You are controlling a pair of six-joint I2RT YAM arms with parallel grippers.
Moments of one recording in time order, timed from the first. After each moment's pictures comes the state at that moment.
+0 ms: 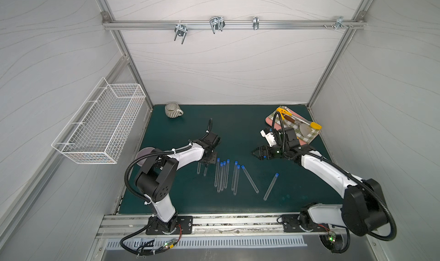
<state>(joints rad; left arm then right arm) -0.52 1.72 1.00 -0.56 -0.17 -0.37 0.40 1.30 0.82 -0.36 -0.54 0.14</state>
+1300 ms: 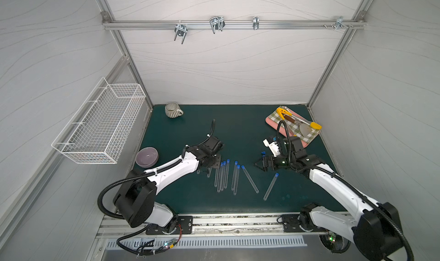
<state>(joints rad) -0.66 1.46 0.92 -0.60 -0.11 -0.46 0.44 1.09 0.70 -0.46 -0.65 0.20</state>
